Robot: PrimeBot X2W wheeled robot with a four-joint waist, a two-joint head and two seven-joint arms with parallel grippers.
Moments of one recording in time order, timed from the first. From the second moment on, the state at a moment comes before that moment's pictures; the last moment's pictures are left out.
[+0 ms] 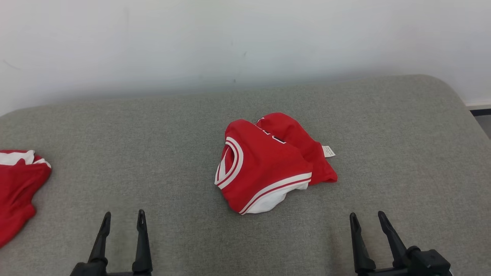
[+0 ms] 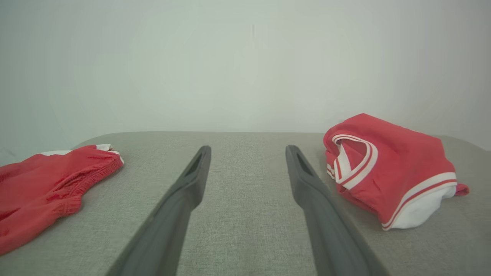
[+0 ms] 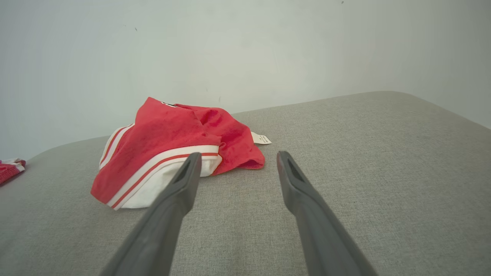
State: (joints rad) left arm 0.03 0.05 -0.01 0.08 -0.13 -0.04 -0.26; right arm 0.05 -0.05 0.02 0.16 0.18 0.13 -0.26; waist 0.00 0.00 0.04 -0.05
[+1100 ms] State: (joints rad) left arm -0.21 0.05 -0.24 0.46 -0.23 -0.08 -0.26; right arm -0.02 -0.05 0.02 0.15 0.21 0.13 -0.26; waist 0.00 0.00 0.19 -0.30
